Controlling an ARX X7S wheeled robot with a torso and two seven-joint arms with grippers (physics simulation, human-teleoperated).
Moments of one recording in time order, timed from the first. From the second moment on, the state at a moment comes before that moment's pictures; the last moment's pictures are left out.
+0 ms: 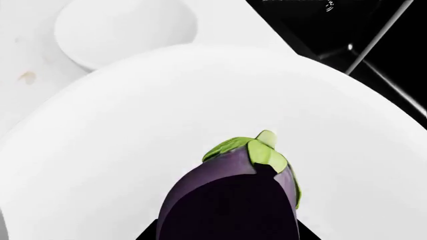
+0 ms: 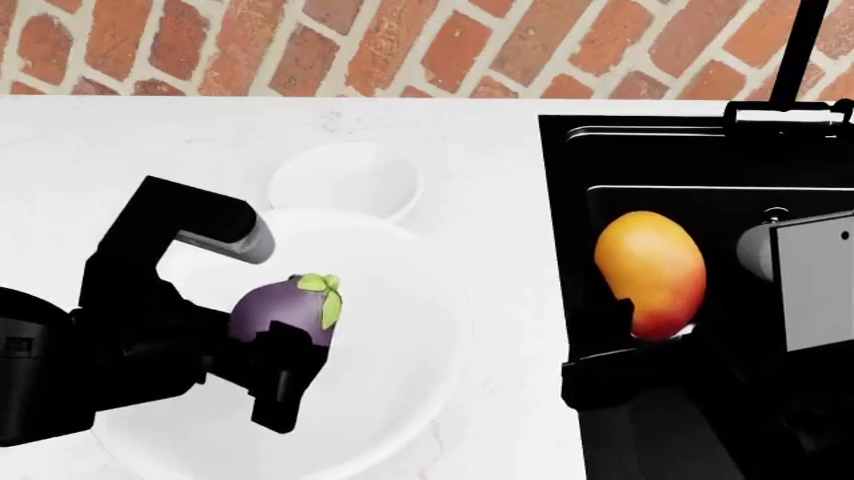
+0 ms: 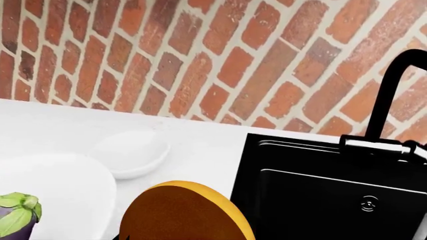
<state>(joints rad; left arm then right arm) -1.13 -0.46 0.63 -0.13 -1.45 -1.20 -0.46 0.57 0.78 -0.08 -0.44 1.10 0.84 0.27</state>
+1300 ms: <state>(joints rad) -0.89 -0.88 0.28 0.41 -1.59 -1.00 -0.76 1.23 0.45 -0.50 0.06 1.12 1.16 0.00</state>
